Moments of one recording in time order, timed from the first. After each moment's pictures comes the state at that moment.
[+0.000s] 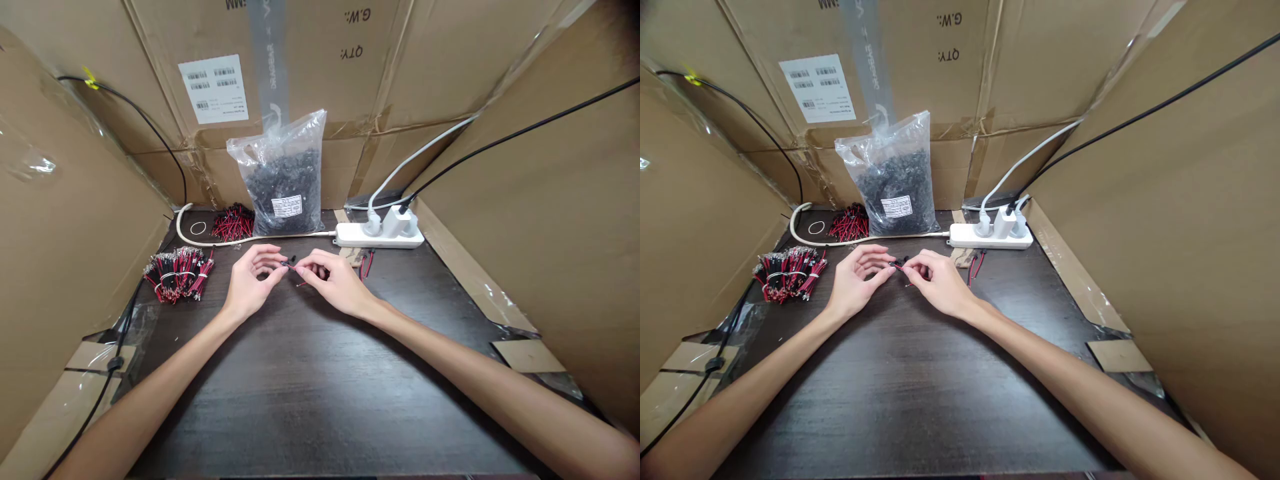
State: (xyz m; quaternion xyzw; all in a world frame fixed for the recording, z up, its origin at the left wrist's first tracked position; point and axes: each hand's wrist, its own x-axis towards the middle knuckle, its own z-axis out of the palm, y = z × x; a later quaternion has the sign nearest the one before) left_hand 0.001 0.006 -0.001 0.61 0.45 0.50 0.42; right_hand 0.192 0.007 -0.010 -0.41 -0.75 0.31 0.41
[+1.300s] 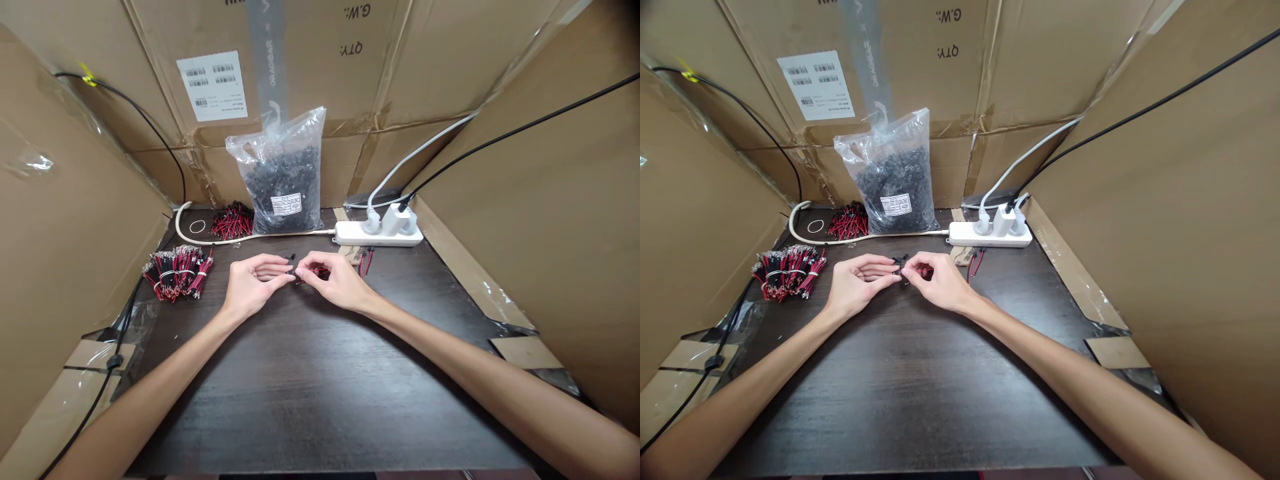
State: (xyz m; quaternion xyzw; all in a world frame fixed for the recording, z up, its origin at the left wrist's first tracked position) left_hand 0.004 -0.002 0.005 0.59 0.48 0.46 0.46; right_hand 0.193 0.008 -0.011 -0.39 -0.73 0.38 0.41
